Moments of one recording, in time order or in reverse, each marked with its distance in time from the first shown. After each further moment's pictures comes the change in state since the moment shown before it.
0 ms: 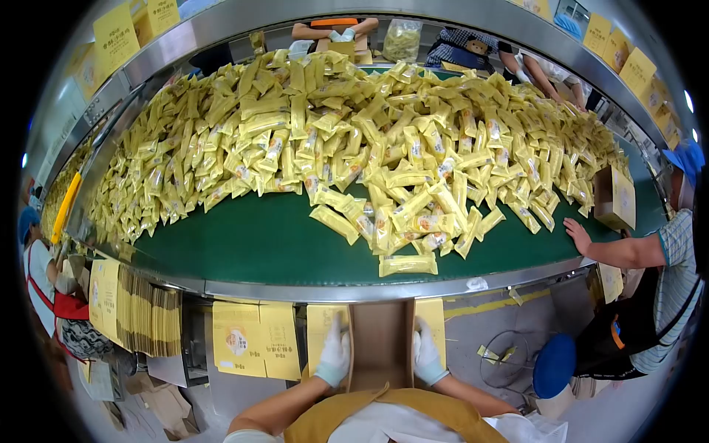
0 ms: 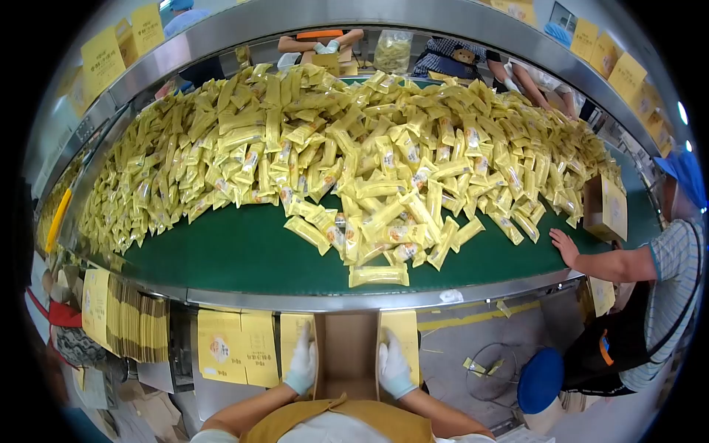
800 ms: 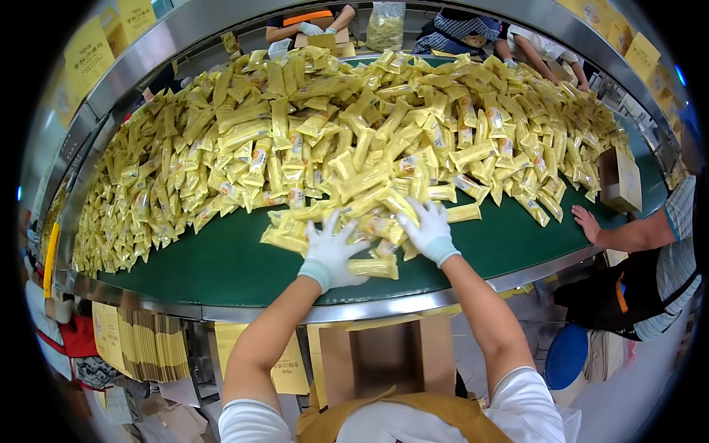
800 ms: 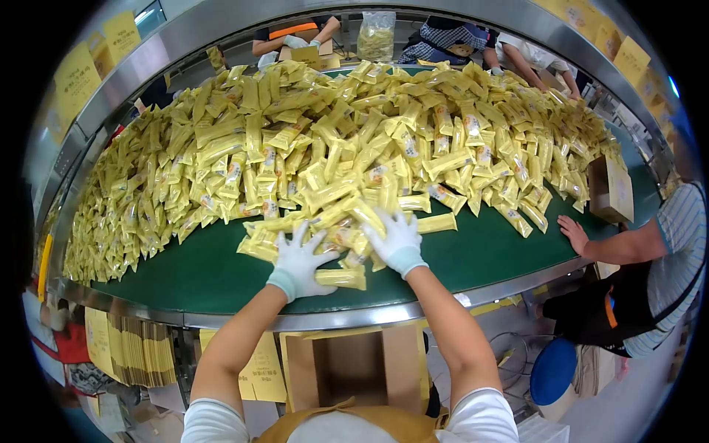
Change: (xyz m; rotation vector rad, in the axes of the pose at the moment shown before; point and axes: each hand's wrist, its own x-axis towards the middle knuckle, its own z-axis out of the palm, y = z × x) left_hand 0.259 0.087 -0.066 0.942 -0.480 0.483; right_hand 0.291 -0.031 -0.020 -0.410 0.041 -0.060
